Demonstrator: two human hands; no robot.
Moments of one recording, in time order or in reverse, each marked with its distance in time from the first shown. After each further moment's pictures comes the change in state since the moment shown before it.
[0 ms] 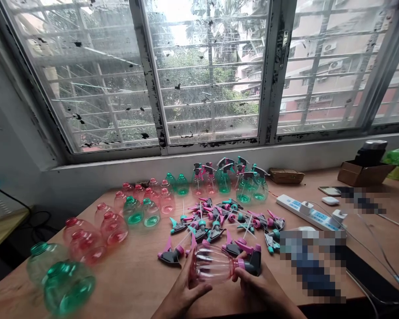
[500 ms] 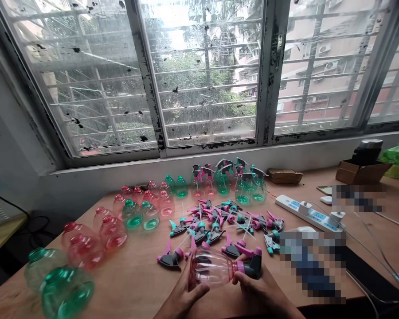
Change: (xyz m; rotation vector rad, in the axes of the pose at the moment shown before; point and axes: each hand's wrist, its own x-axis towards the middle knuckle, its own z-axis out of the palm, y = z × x) left_hand 0.002 0.001 -0.002 -0.031 -0.047 0.011; right_hand -0.001 -0.003 -0.001 -0.055 -0.006 -0.008
